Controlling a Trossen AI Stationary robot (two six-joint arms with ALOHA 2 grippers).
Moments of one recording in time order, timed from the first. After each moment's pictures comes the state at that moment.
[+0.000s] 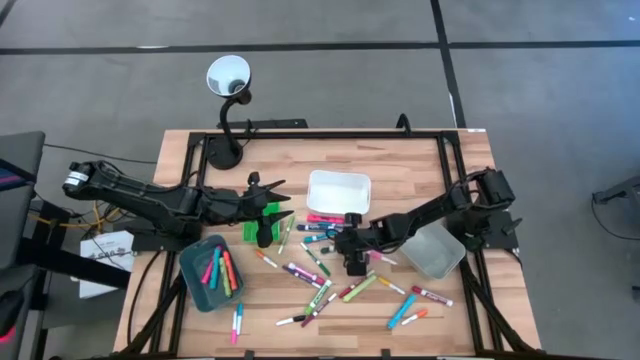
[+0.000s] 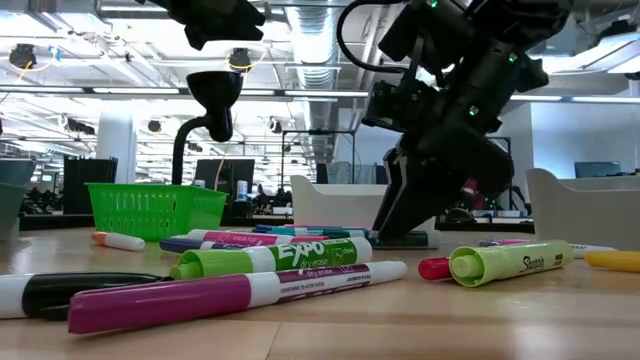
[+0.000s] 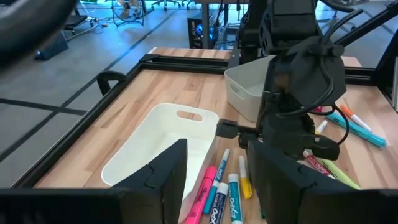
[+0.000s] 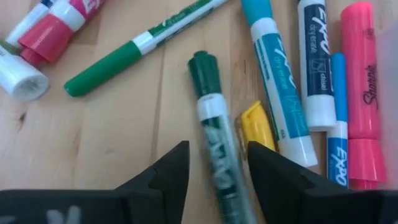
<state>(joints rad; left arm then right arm) -0.24 1.06 0.75 -0.02 -0.45 -0.06 0.22 1.82 0.92 -0.08 0.16 0.05</state>
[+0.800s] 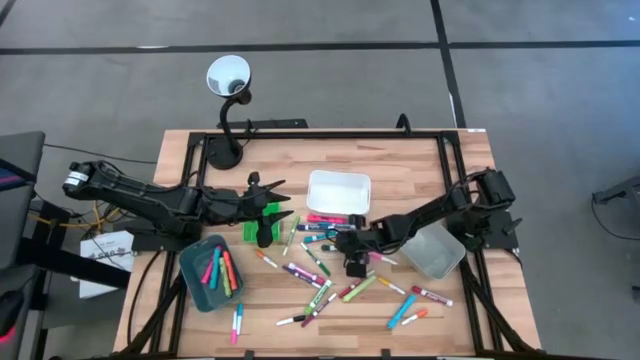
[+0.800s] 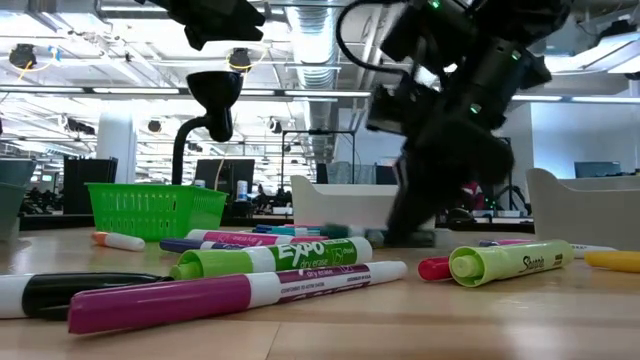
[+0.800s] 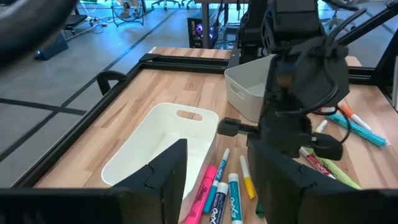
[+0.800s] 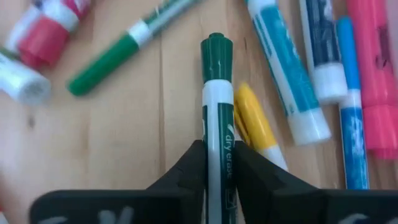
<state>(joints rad) -0.24 1.06 0.75 -0.02 -0.45 -0.06 0.23 1.82 0.94 -0.12 0.14 0.18</state>
